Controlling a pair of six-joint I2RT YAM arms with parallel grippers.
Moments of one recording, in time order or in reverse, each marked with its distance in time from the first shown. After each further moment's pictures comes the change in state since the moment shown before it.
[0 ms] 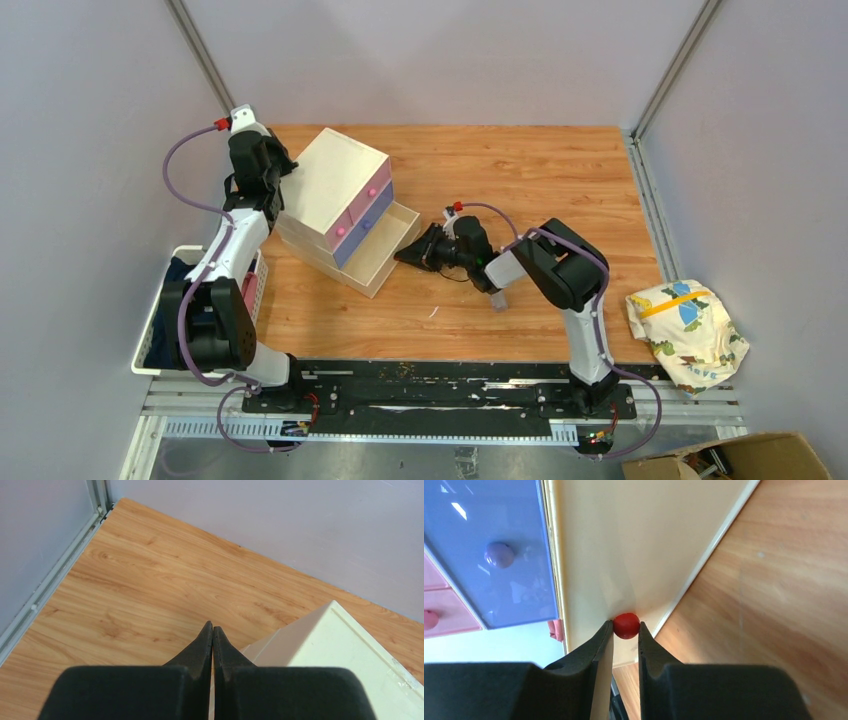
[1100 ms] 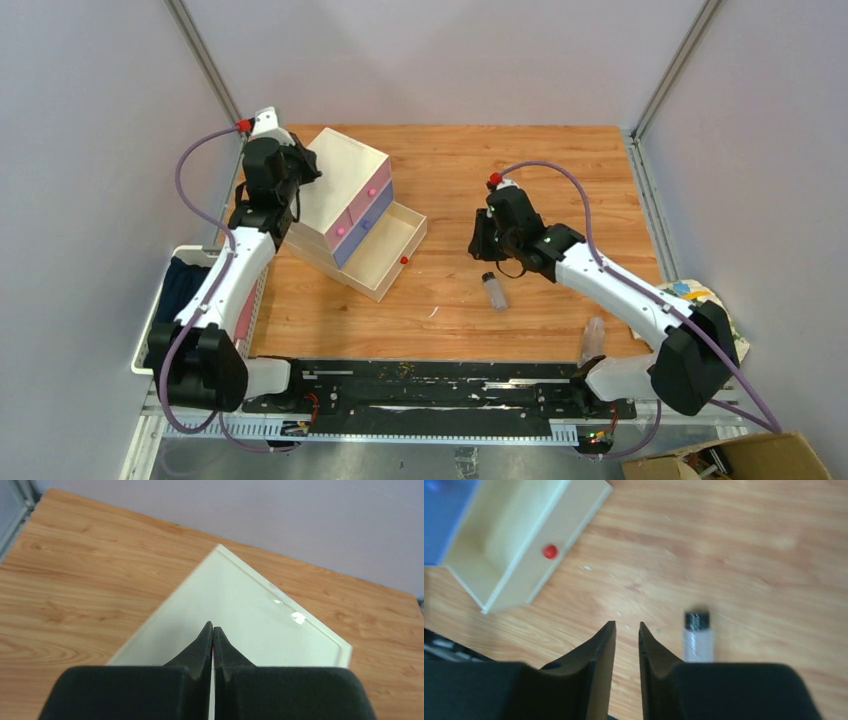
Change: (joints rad) left arm -0.116 -0.167 -0.032 -0.115 0.027 -0.024; right arm -0.015 -0.772 0.129 -1.306 0.484 -0.696
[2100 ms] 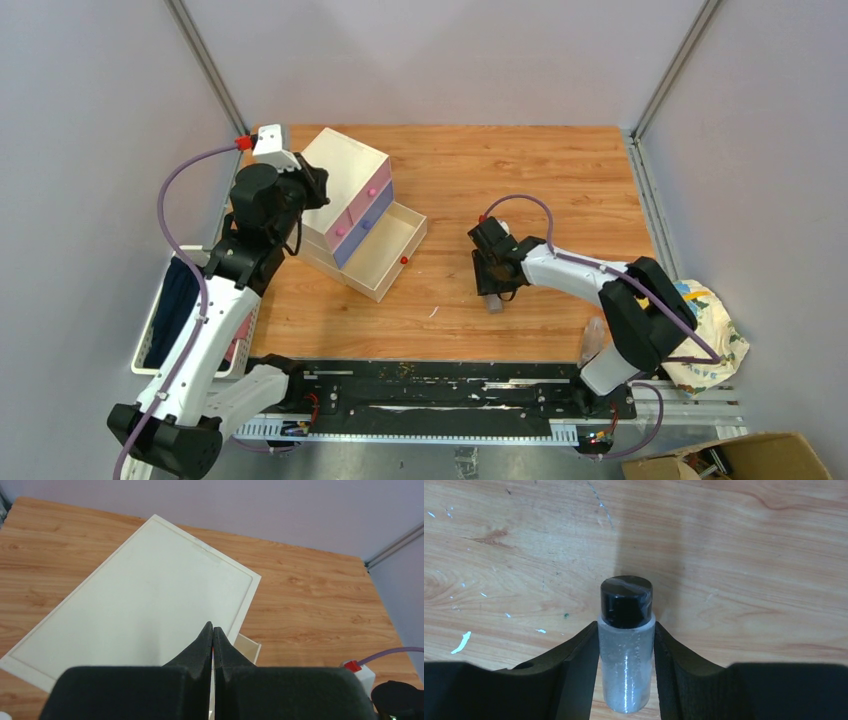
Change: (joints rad) left arm -0.246 -0.332 0.014 -0.306 -0.086 0.012; right arm 0.000 0.206 -0.171 -0.085 0.120 -0.059
